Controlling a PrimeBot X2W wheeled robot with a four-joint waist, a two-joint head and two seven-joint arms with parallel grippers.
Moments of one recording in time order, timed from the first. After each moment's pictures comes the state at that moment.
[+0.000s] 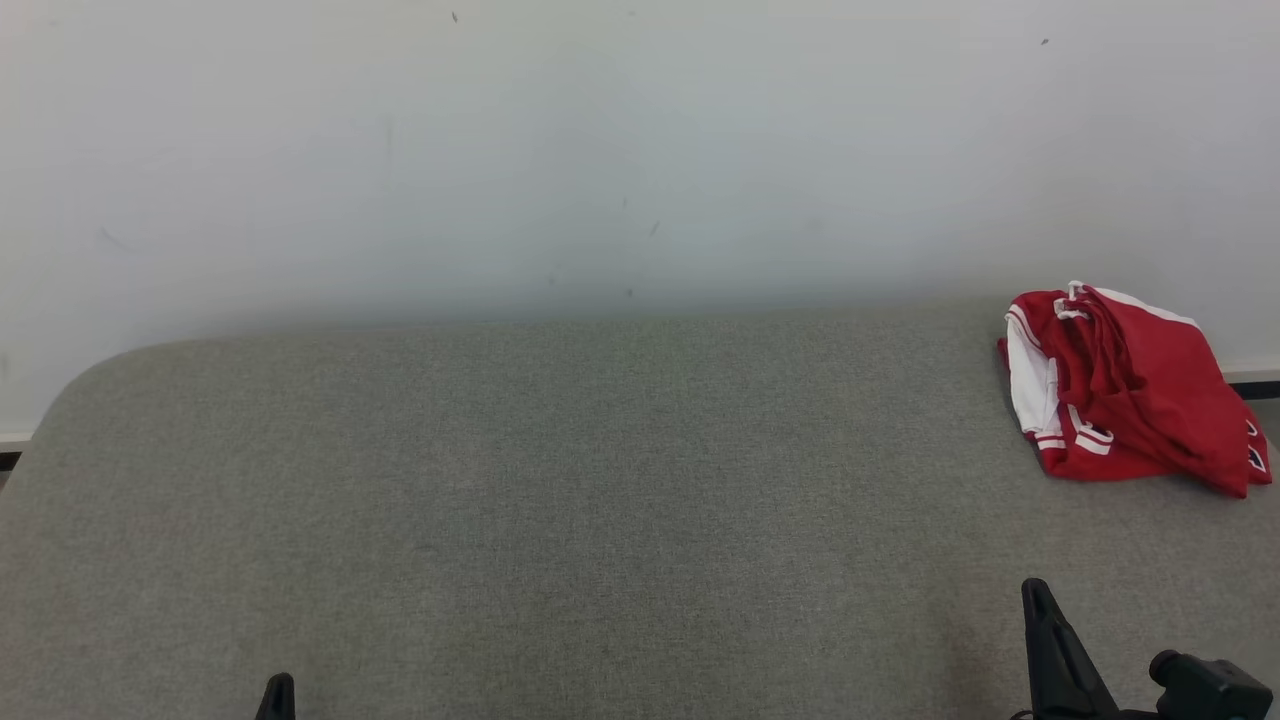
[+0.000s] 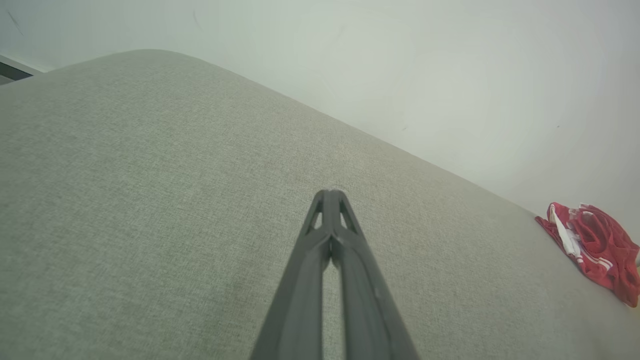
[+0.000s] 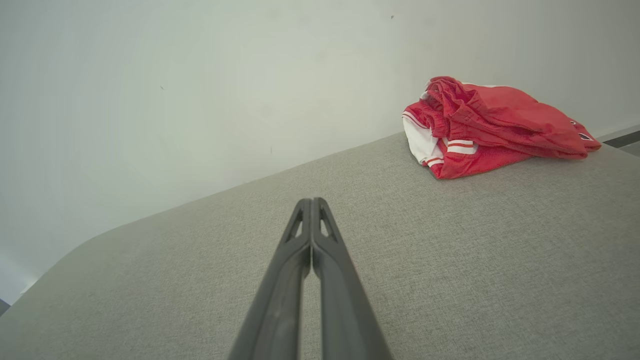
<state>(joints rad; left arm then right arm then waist) 0.12 0.09 0.07 0.23 -0.49 -0.13 -0.19 0.07 -0.08 -0.01 0.18 0.38 0.13 -0.15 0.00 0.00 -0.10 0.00</state>
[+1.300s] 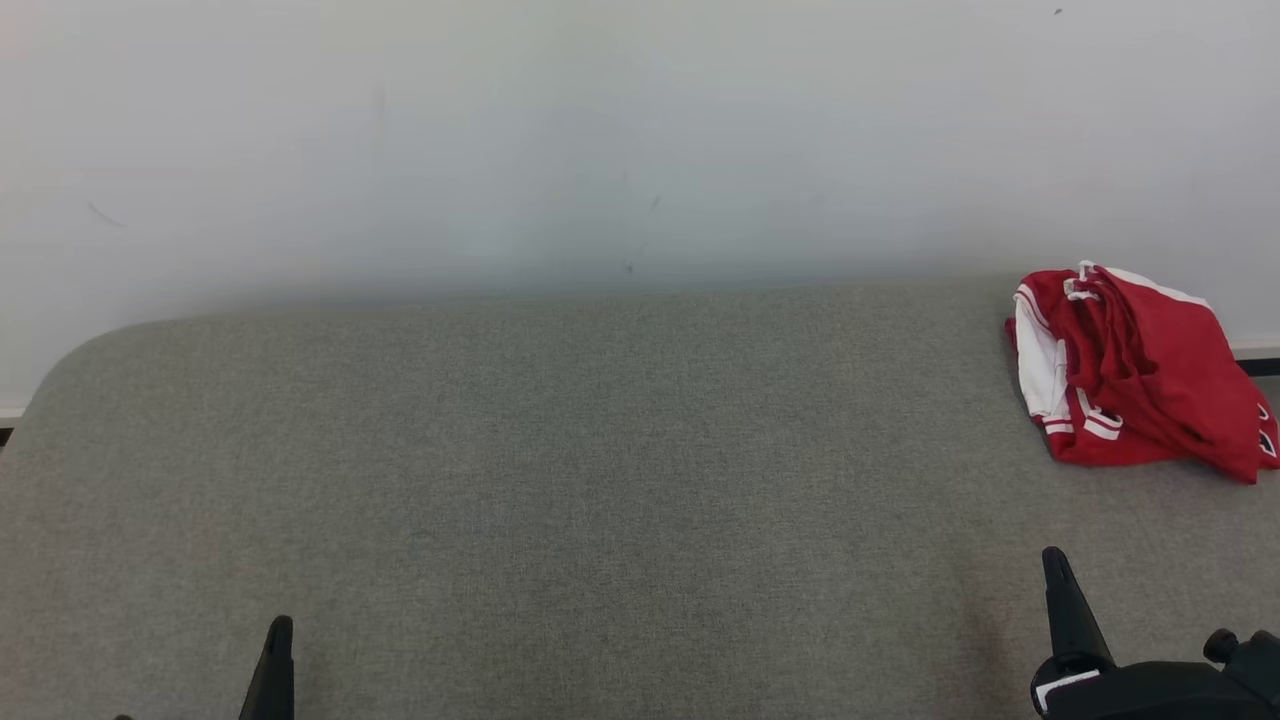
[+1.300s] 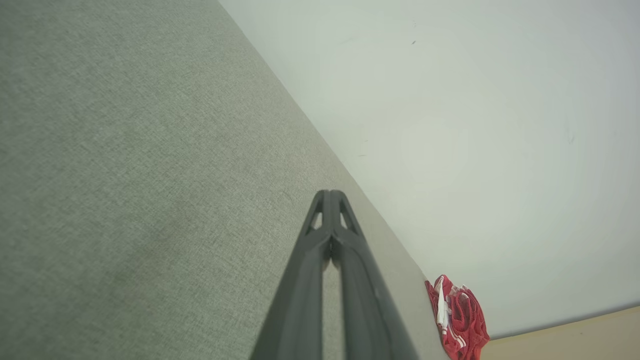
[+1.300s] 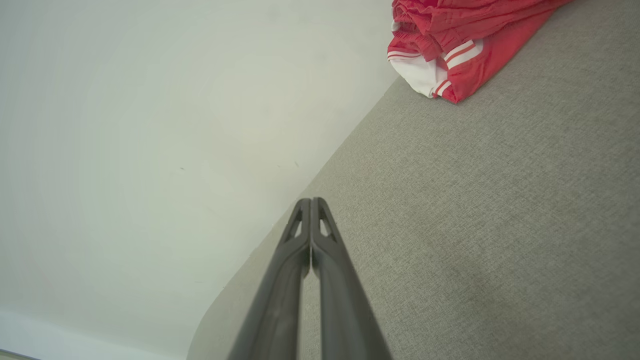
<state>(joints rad) 0.01 0.07 0.09 0.23 -1.02 -0.13 -0.04 -0.01 -0.06 -0.06 0.21 0.97 0.13 -0.02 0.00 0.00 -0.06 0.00</state>
